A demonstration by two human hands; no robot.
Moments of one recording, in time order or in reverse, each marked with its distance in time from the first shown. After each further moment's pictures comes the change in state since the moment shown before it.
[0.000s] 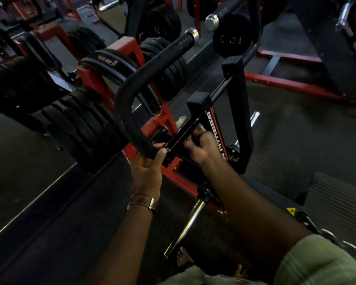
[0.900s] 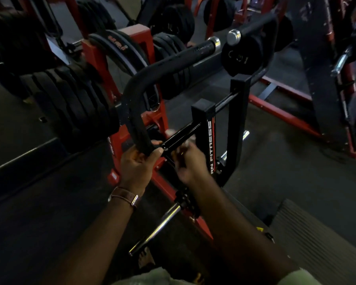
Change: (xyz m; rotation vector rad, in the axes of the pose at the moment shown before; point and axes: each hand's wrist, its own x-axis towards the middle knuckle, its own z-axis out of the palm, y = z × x) left_hand 0.003 0.002 -0.003 -0.074 -0.046 0.057; right_hand -0.055 0.015 0.008 -0.296 0.012 -0.025
